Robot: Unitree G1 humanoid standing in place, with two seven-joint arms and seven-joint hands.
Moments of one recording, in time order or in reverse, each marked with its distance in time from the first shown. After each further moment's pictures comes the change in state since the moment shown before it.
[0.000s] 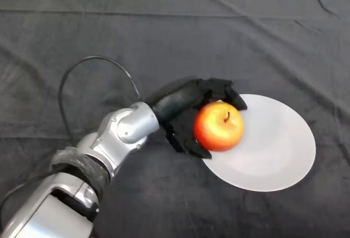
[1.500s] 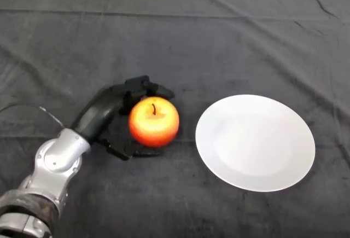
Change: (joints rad) left arm 0.174 0.161 0.319 0.000 -0.194 -0.156 -0.046; right arm 0.002 0.004 0.001 0.003 0.000 0.001 0.000
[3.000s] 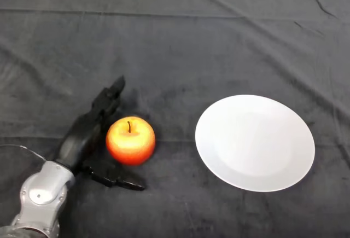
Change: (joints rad) left arm 0.181 -0.018 0.081 0.000 -0.124 -0.009 -0.084; right arm 0.000 0.001 0.000 0.002 0.000 0.000 0.000
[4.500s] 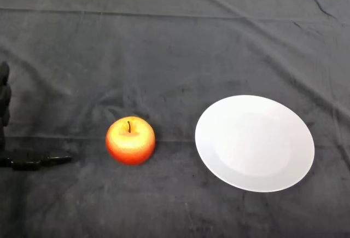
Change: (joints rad) left arm 0.046 0.159 0.267 0.001 -0.062 0.071 0.129; right arm 0.000 0.003 0.001 0.005 0.000 0.000 0.000
